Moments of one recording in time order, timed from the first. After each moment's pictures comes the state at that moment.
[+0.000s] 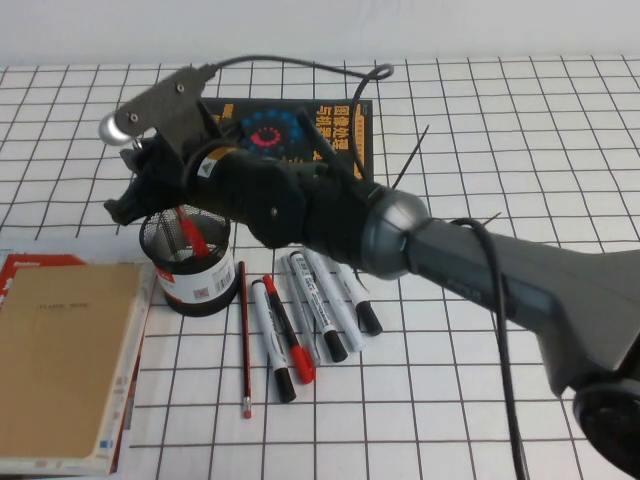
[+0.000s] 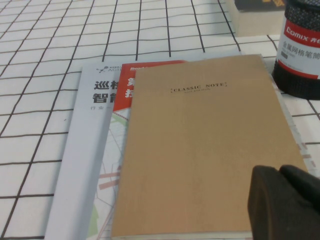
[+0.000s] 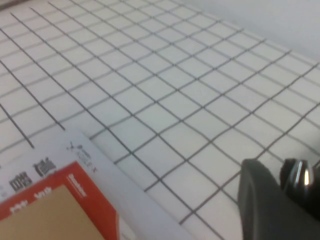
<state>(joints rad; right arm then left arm) 0.86 2.28 -1.97 0.47 0.04 -0.50 -0.02 -0.01 0.03 -0.03 0.38 0.12</state>
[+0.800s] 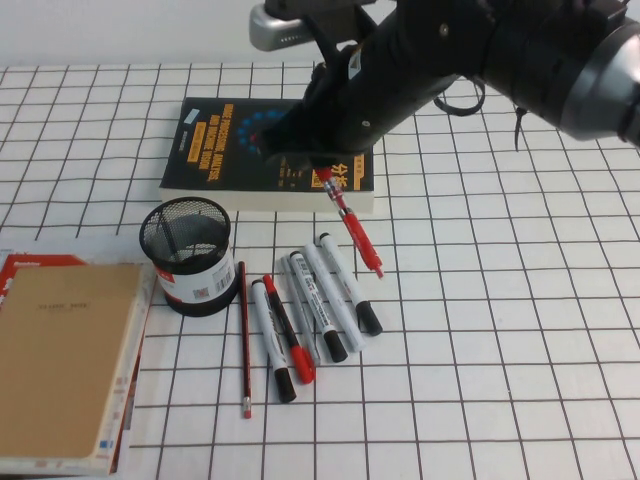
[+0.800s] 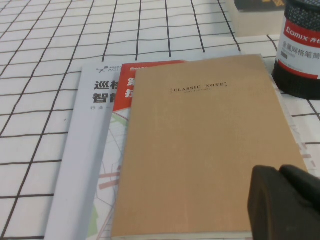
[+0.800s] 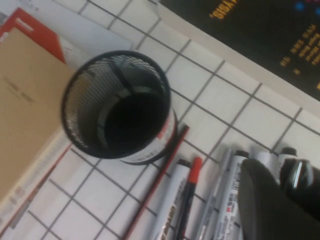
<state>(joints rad) 0.67 1.95 -1.95 0.14 0.94 0.05 -0.02 -0.01 0.03 -0.03 0.38 0.12</state>
